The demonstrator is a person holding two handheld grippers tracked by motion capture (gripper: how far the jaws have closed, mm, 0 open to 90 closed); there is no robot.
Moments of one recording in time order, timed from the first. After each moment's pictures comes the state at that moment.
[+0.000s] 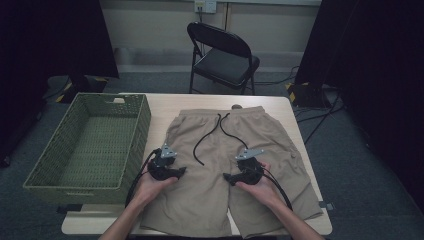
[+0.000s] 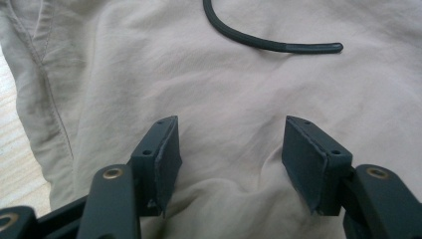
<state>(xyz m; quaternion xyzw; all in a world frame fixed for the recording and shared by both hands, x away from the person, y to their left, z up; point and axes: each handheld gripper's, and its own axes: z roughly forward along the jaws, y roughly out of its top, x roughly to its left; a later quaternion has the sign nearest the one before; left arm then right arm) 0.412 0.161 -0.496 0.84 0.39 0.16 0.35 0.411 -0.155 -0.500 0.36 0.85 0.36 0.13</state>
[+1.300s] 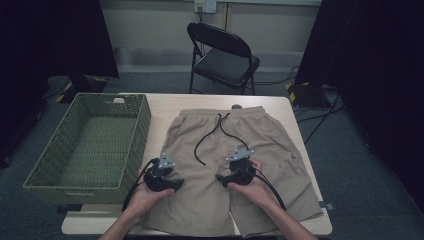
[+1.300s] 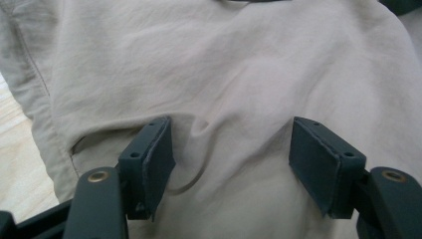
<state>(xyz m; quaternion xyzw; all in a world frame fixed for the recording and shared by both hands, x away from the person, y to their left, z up) 0.377 0.164 -0.493 0.86 0.37 0.14 0.33 0.411 -0.131 -0.501 0.34 0.86 0.35 0.14</state>
